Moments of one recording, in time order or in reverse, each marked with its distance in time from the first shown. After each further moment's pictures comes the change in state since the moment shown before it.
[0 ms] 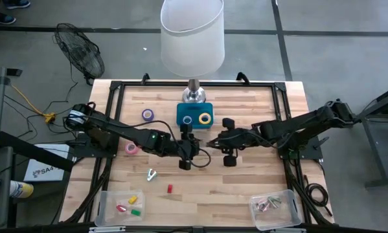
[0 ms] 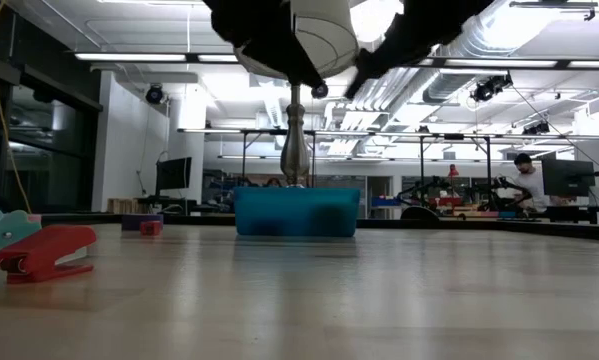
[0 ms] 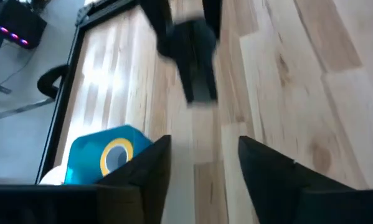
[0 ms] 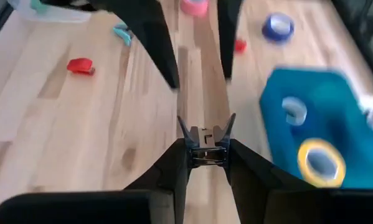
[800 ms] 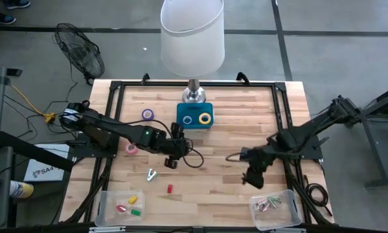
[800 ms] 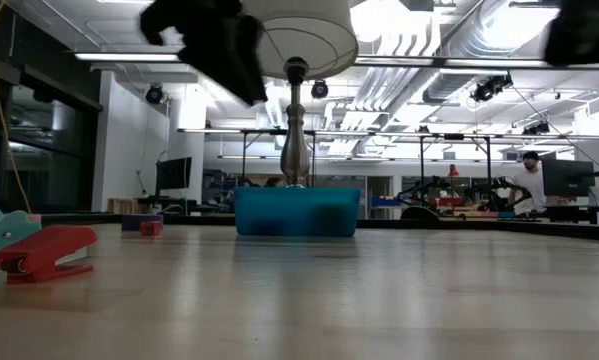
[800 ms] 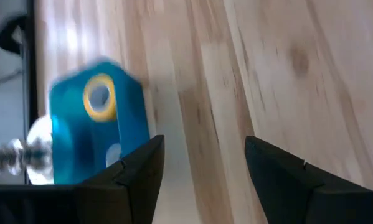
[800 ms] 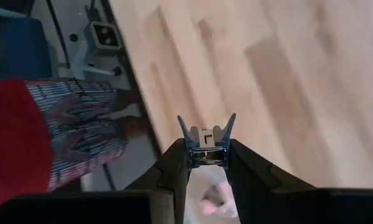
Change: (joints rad) left arm 0.000 -0.081 -0.001 -0.337 0.076 -0.008; right arm 0.273 -0.135 0.001 -0.409 -0.443 0.940
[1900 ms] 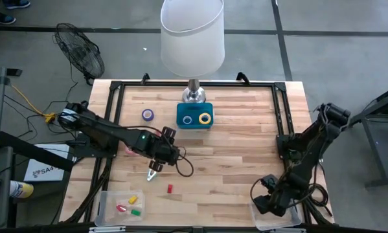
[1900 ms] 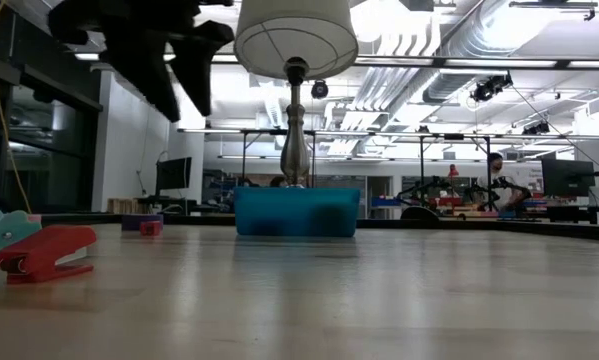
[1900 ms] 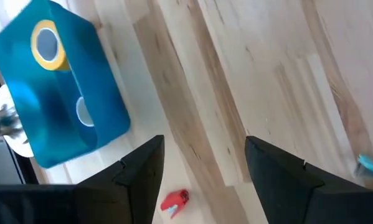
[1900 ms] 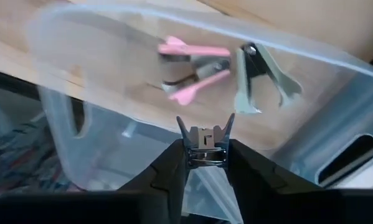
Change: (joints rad) left arm -0.068 -0.012 0.001 -0.279 0.038 0.001; right arm 0.486 0.250 0.000 -0.016 -0.017 1.185
